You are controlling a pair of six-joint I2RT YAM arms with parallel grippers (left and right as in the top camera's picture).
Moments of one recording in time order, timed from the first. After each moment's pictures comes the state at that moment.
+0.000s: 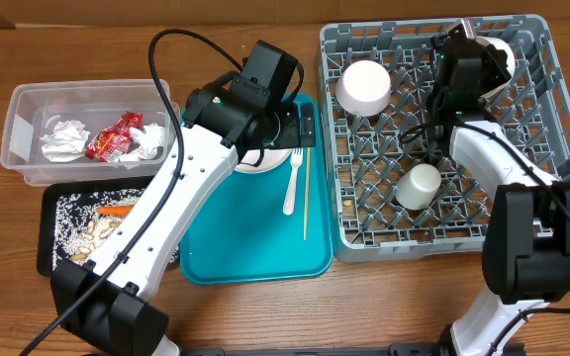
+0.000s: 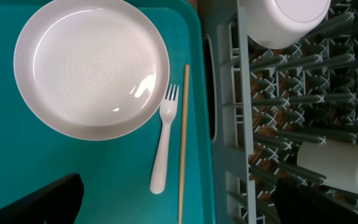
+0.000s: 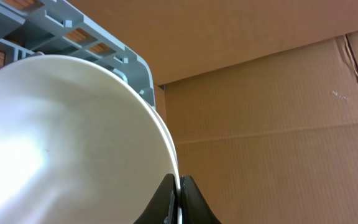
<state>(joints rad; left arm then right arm) -0.51 1.74 1.71 -1.04 0.01 -0.55 0.04 1.92 1.27 0.27 0.86 -0.90</state>
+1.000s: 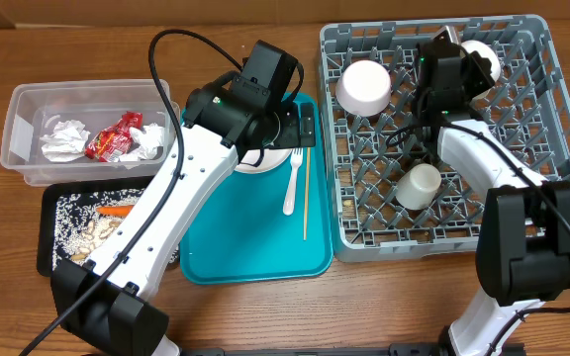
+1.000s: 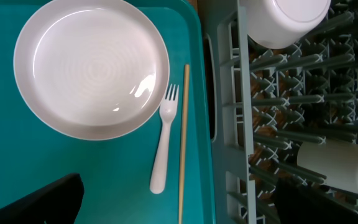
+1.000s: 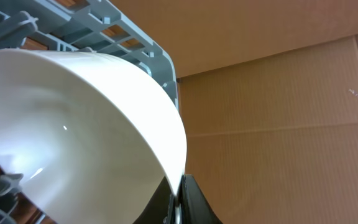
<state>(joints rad) -0.51 1.74 1.71 -1.04 0.01 -0.55 0.11 1.92 1.28 0.12 0.91 -0.79</state>
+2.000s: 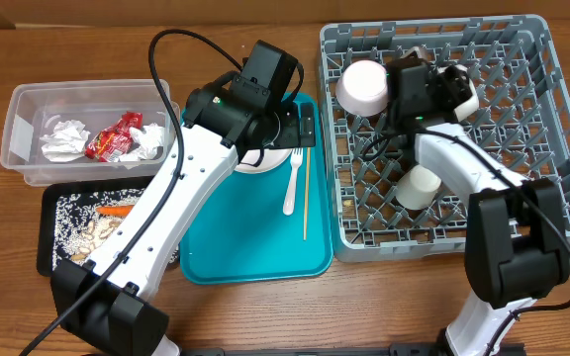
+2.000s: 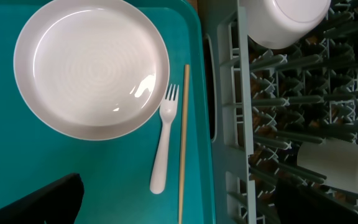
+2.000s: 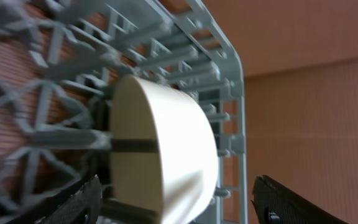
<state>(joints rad) -0.51 1.74 1.71 -1.04 0.01 -0.55 0.22 1.93 1.27 -0.12 0.87 -0.57</state>
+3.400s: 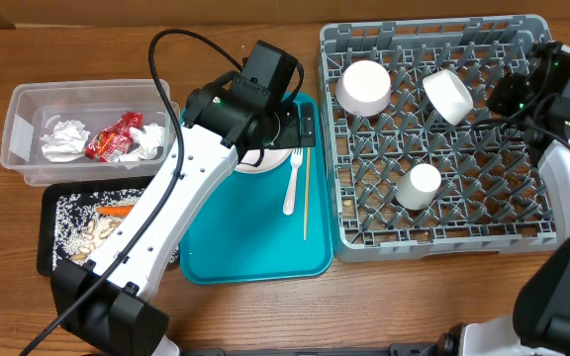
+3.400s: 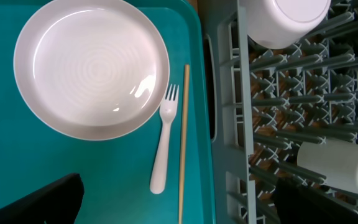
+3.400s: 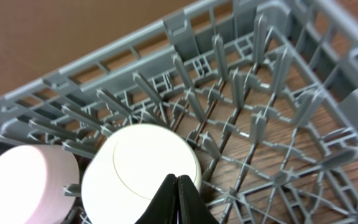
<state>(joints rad) -0.51 1.74 1.71 -1.04 0.01 -0.55 -0.30 1.69 1.27 -0.28 -0.23 0.18</state>
